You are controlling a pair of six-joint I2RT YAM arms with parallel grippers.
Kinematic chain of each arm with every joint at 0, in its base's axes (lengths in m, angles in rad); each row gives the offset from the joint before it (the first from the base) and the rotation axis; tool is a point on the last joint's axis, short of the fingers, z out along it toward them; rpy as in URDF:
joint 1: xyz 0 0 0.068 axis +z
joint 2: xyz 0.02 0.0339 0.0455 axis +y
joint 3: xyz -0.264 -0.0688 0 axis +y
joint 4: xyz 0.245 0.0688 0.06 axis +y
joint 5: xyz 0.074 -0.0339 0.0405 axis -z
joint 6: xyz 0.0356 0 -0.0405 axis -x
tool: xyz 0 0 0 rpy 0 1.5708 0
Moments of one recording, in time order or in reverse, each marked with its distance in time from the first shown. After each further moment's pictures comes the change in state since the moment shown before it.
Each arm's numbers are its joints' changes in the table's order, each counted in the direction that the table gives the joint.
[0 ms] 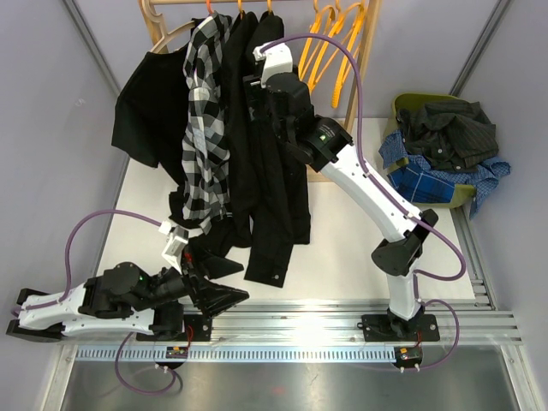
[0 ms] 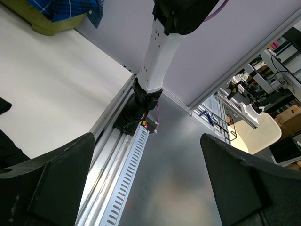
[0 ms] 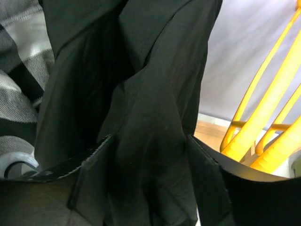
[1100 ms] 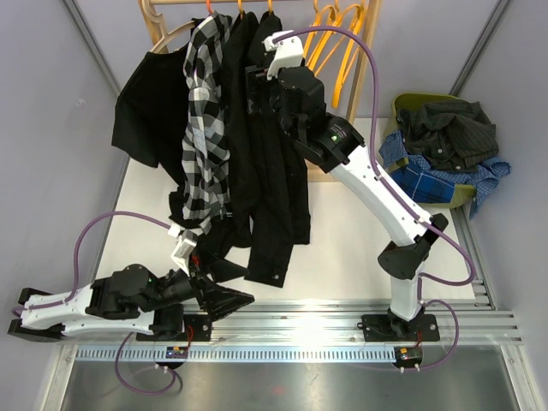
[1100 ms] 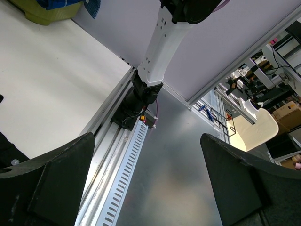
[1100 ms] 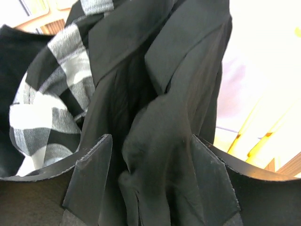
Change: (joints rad) left arm 0.000 0.009 0.050 -0.039 0.016 0.023; right arm 0.000 -0.051 0.014 -0.050 -0.096 -0.049
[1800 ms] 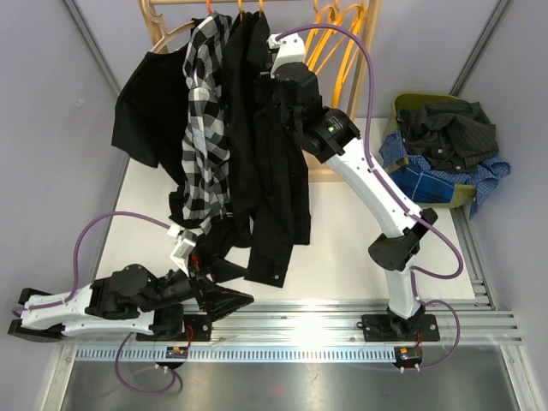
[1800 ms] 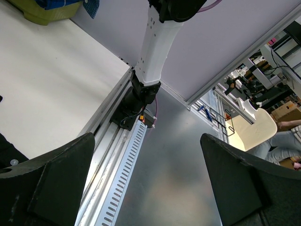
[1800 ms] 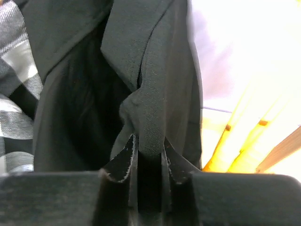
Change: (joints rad) left arm 0.000 -0.005 0.000 0.001 0.004 0.003; right arm -0.046 0.094 -0.128 0.145 0.034 -0.070
